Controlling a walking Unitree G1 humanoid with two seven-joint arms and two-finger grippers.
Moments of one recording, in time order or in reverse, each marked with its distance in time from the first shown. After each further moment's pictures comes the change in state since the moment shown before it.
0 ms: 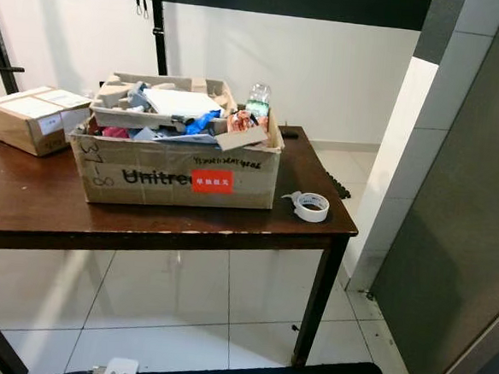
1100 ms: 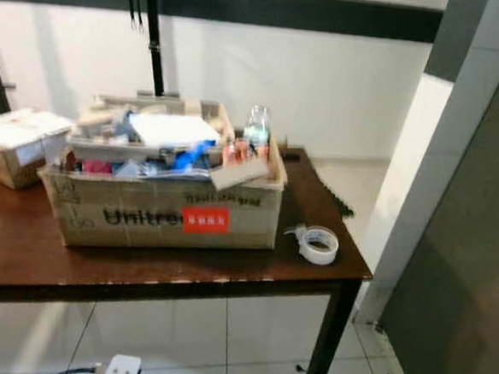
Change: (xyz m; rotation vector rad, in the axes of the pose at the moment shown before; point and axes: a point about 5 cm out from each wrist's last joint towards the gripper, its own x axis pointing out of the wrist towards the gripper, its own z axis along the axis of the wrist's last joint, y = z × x) left arm -0.002 0.002 -0.002 0.004 -0.012 -0.010; right arm 0.001 0.002 0.004 0.008 -0.015 0.004
